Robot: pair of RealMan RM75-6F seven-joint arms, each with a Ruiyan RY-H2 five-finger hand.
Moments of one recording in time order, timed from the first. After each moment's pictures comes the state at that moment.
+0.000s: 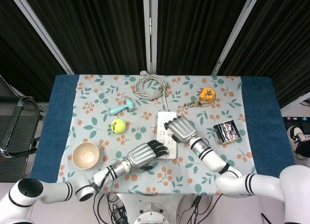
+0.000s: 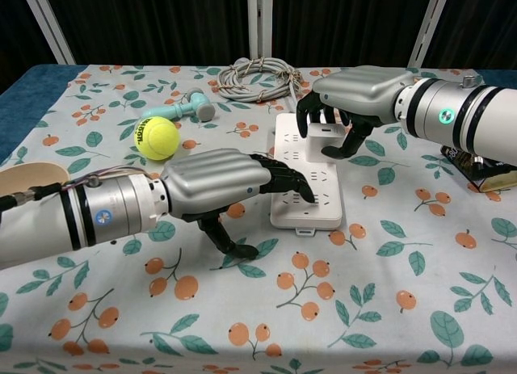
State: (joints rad) left arm -0.89 -1.81 0.01 -1.20 1.63 0.89 -0.03; right arm 0.90 -1.57 0.11 -1.41 -1.12 0.86 -0.38
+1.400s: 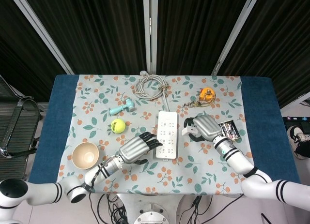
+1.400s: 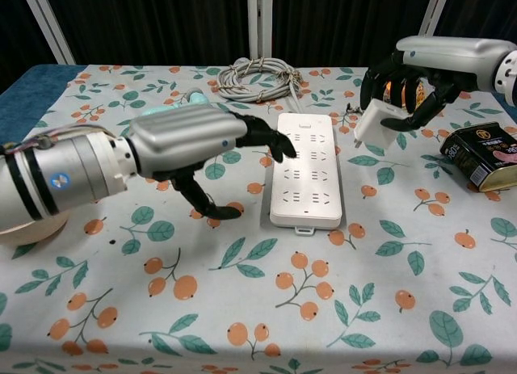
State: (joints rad) left arm -0.84 -1.67 -0.02 -1.37 1.61 1.04 0.05; right arm 0.76 -1.31 0.13 -1.57 -1.20 0.80 -0.01
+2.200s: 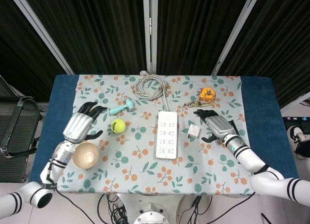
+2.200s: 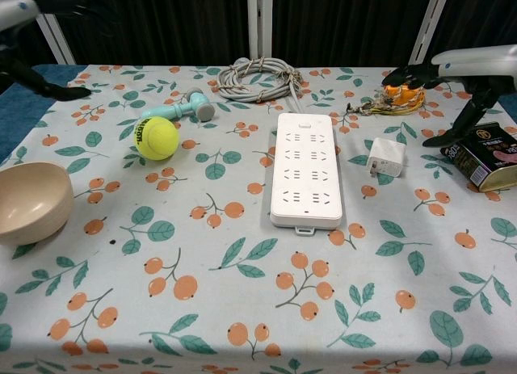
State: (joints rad) left arm -0.59 -1.36 -0.10 -1.47 1.43 1.27 0.05; right arm 0.76 -1.20 0.10 -1.59 -1.08 0.75 -0.02
